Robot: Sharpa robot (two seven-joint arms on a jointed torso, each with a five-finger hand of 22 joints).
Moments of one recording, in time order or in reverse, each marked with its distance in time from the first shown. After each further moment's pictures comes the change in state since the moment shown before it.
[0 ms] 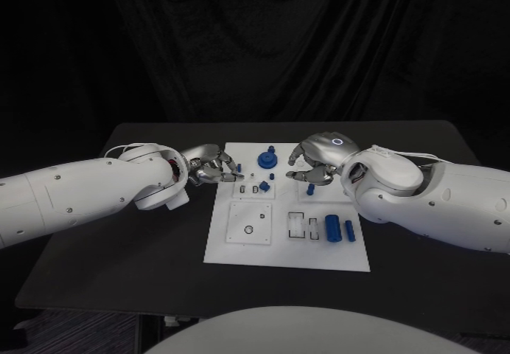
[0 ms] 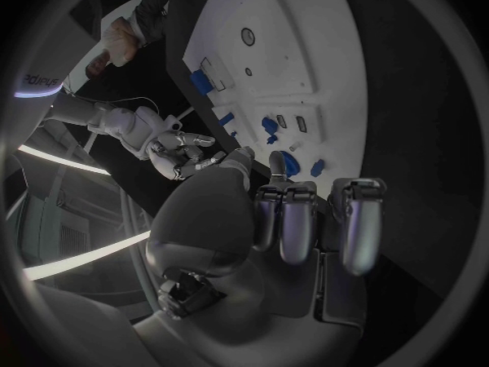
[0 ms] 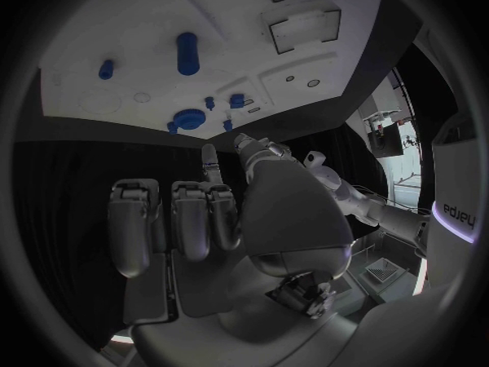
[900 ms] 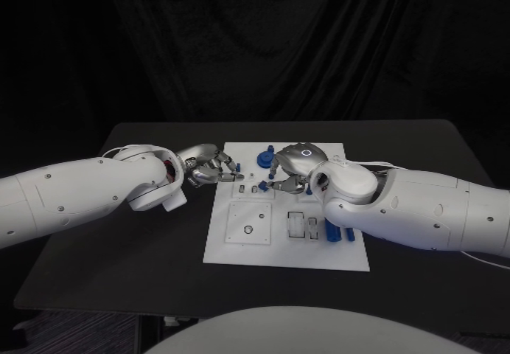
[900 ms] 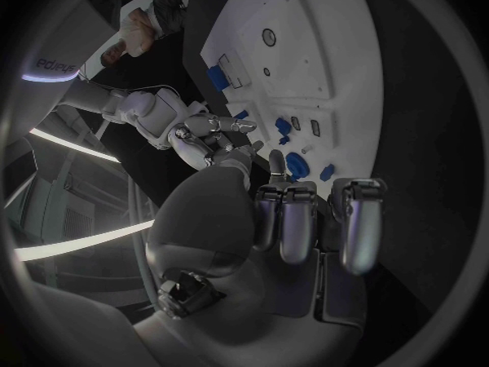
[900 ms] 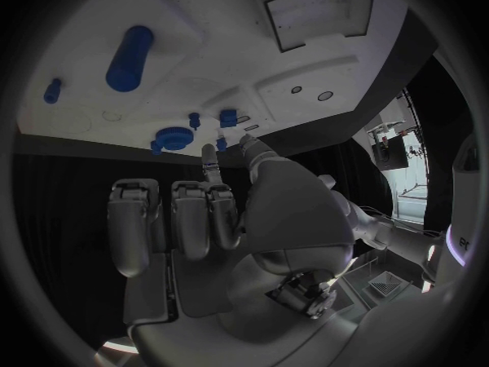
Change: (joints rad) left arm 0.000 -0.023 0.000 0.008 0.077 0.028 0.079; left_hand 0.010 -0.010 0.000 0.006 0.004 0.025 -0.007 0.000 -0.023 0.000 0.000 0.000 0.000 0.000 0.000 0.000 0.000 0.000 0.000 0.000 0.000 0.000; right arm -0.062 0.176 0.000 -0.125 -0.069 0.044 -0.095; right_hand -0.049 -0.006 -0.017 0.001 -0.028 -0.011 0.006 0.001 0.038 0.000 0.007 0.000 0.001 0.000 0.007 -0.005 0.000 0.000 -0.004 0.004 0.000 0.000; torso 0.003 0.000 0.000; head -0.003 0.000
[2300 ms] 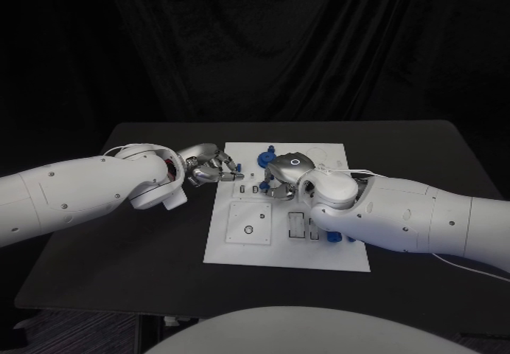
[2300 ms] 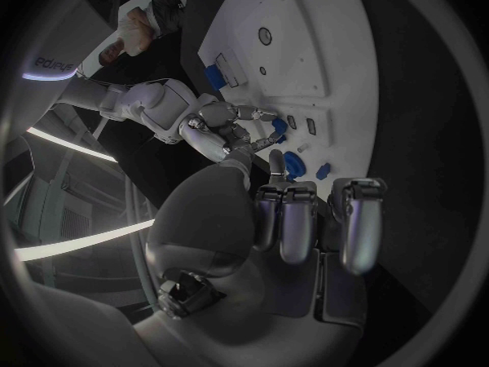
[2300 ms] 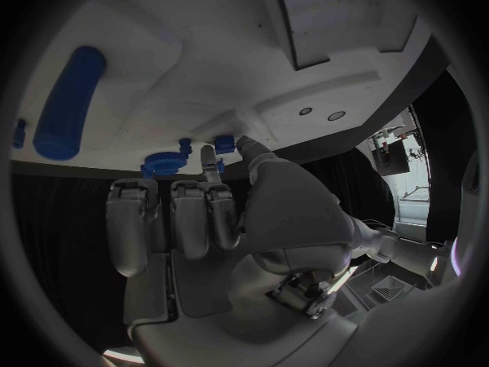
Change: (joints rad) left arm 0.000 0.007 0.000 -0.018 0.003 0.006 -0.010; left_hand 0.000 0.000 0.000 0.005 0.000 0.004 0.004 0.000 -0.010 0.000 0.000 0.000 0.000 0.000 0.000 0.000 0.000 0.000 0.000 0.000 -0.004 0.000; right arm -0.059 0.106 0.001 -0.144 -0.006 0.013 0.032; right_hand -0.005 0.021 0.017 -0.028 0.057 -0.003 0.008 -0.020 -0.001 0.000 0.014 0.000 0.000 -0.001 0.013 -0.004 0.000 0.000 0.000 0.014 -0.009 0.000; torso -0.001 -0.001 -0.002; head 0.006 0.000
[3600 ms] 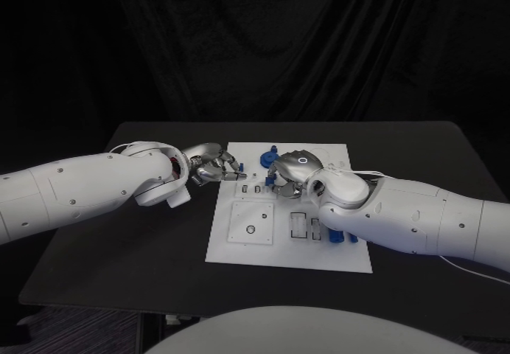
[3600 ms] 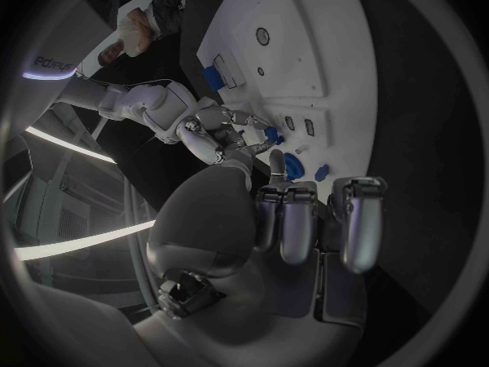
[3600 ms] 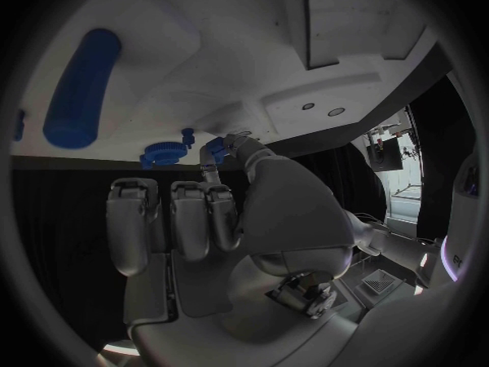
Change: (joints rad) left arm 0.000 0.013 0.000 -0.019 0.001 0.018 -0.004; left_hand 0.016 0.008 -0.002 0.013 -0.024 0.003 -0.003 -0.016 -0.037 0.000 0.007 0.000 0.000 0.000 0.007 0.000 0.000 0.000 -0.004 0.004 -0.012 0.000; right arm -0.006 -0.024 0.004 -0.010 -0.001 -0.082 0.080; right_hand 0.049 -0.004 0.138 -0.124 0.204 0.073 -0.016 -0.003 0.011 0.000 -0.015 0.000 0.000 0.003 -0.011 0.000 0.000 0.000 0.000 -0.007 0.000 0.000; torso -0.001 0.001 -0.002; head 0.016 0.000
